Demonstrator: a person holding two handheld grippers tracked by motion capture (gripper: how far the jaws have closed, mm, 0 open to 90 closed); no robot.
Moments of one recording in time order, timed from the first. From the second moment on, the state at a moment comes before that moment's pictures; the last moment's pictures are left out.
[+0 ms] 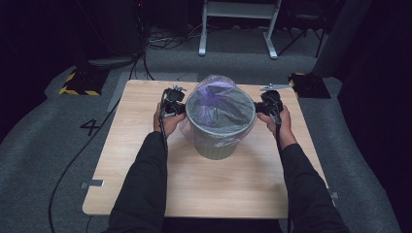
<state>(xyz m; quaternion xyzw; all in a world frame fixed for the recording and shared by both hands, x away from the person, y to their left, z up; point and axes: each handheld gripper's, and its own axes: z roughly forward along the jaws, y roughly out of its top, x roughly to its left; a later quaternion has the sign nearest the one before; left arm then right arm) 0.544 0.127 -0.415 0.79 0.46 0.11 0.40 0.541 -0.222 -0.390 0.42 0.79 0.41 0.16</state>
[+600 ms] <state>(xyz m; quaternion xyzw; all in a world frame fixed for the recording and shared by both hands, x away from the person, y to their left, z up) 0.495 0.167 -0.411 0.77 0.43 0.15 0.44 0.508 -0.252 -0.393 0.39 0.79 0.44 0.18</state>
